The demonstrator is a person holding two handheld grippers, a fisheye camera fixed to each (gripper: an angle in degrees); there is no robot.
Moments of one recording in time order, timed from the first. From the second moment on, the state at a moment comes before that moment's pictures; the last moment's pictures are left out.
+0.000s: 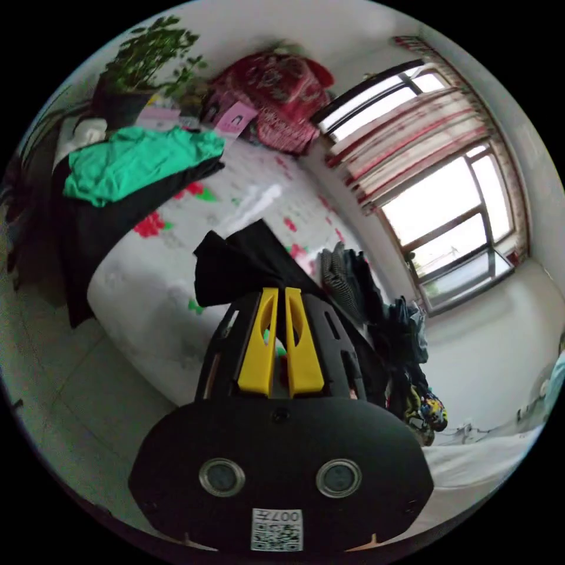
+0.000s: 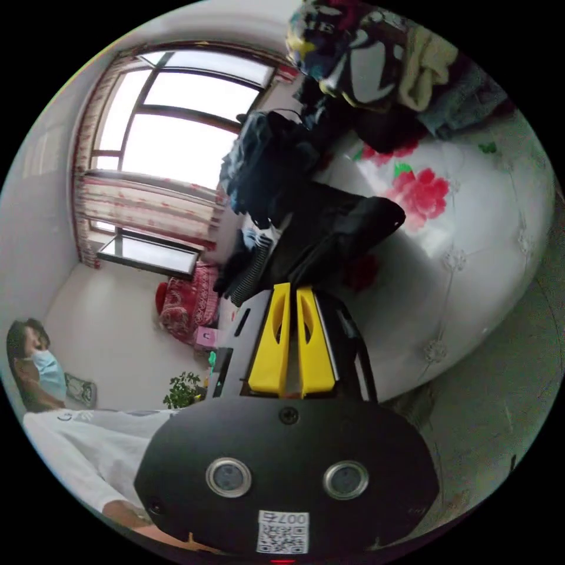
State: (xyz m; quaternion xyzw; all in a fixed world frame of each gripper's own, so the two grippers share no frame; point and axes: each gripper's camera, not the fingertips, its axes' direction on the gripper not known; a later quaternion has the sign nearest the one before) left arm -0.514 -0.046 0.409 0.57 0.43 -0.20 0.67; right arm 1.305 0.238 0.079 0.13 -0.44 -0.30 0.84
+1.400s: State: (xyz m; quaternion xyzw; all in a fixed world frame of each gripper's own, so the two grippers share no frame) left arm -0.597 -0.443 0.306 0.39 0.38 -0.27 0.79; right arm 1.048 0.072 0.194 0.03 -0.29 -0.24 0.93
